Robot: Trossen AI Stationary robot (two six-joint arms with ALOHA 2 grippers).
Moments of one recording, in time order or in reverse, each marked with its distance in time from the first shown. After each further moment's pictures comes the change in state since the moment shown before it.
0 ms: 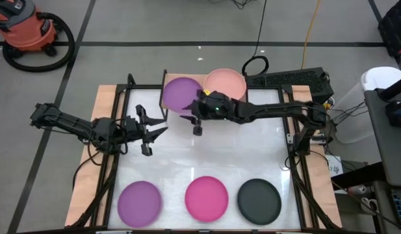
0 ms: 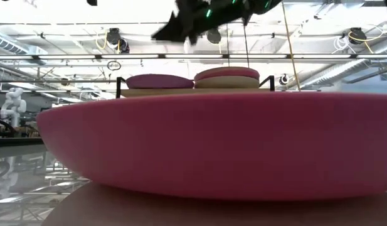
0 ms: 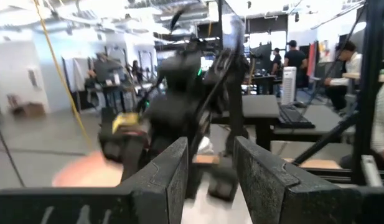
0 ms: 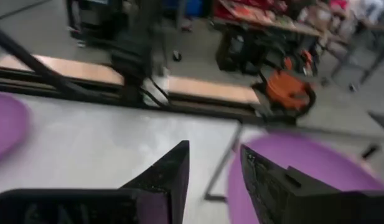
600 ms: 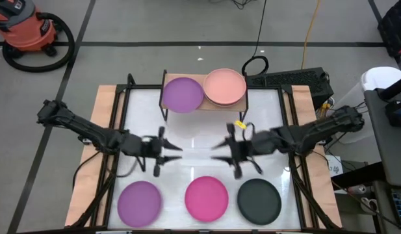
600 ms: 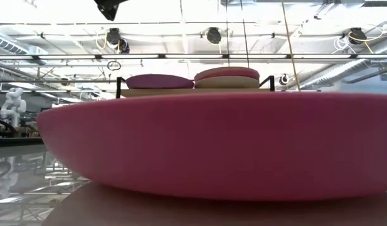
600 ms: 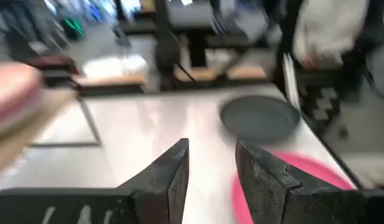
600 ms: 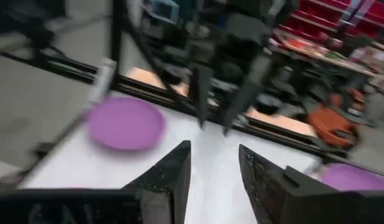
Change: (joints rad) left arm -0.080 0.281 0.116 -0.265 0.190 -0.197; right arm 0.462 -0.440 -0.160 -0.281 0.243 0.044
